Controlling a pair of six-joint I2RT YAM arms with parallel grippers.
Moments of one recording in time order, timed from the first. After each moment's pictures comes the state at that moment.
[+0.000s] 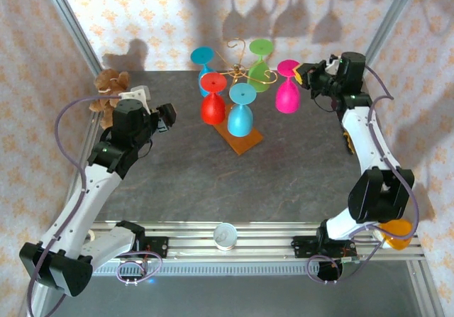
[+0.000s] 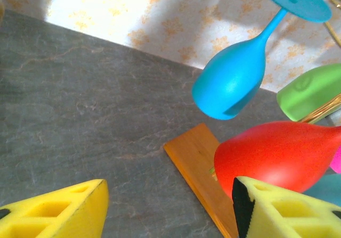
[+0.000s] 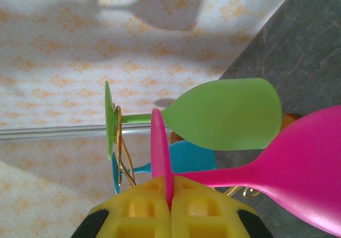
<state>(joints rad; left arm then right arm) -0.25 1.02 1.05 -0.48 -0.09 -0.50 -0.02 1.52 1.40 -0.23 -0.68 1.21</state>
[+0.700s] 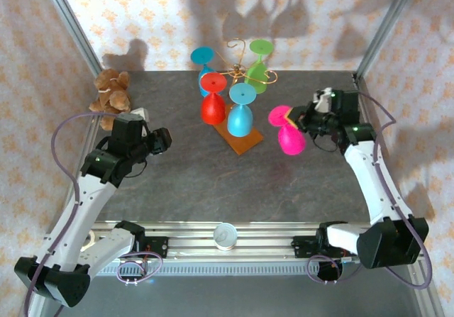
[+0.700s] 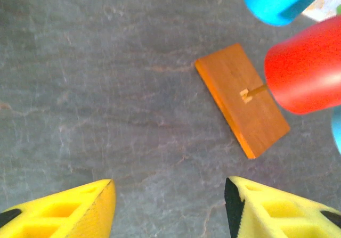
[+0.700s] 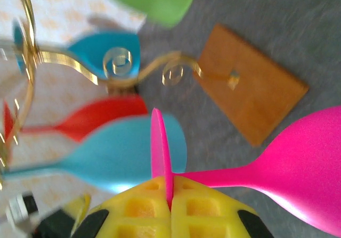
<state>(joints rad) -0.25 0.94 1.02 -0.82 -0.02 -0.57 0.12 1.19 1.14 -0.62 -0.65 0.82</state>
